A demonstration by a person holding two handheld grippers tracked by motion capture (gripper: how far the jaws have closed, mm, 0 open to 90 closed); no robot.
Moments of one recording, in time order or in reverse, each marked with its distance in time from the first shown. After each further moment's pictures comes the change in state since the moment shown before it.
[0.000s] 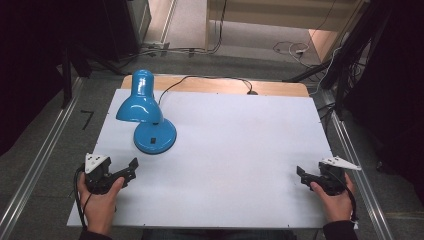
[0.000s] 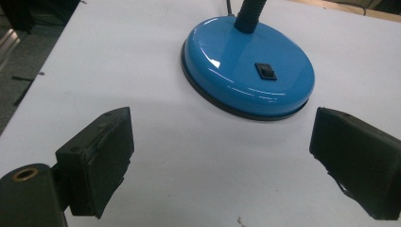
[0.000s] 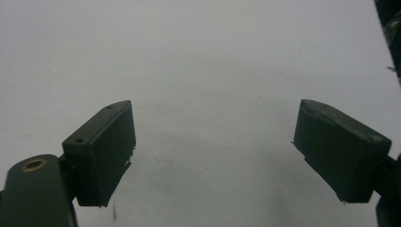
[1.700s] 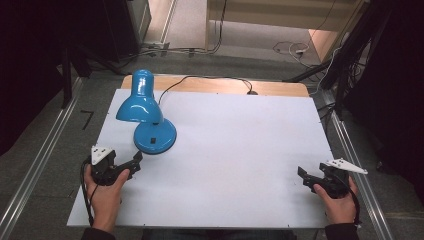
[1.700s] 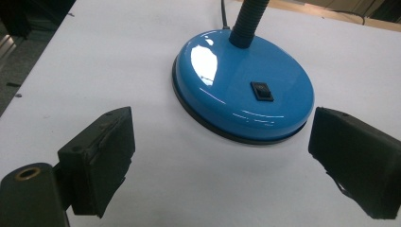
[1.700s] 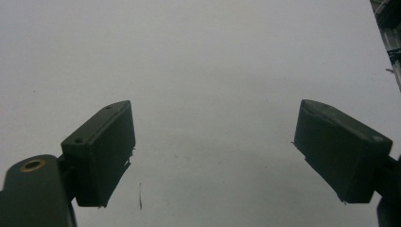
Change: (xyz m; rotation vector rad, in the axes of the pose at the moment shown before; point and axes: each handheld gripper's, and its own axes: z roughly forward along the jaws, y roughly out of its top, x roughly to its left) left arm -0.007 0.010 0.017 -0.011 -0.013 -0.003; right arm 0.002 -0.001 -0.011 -0.029 0.039 0.033
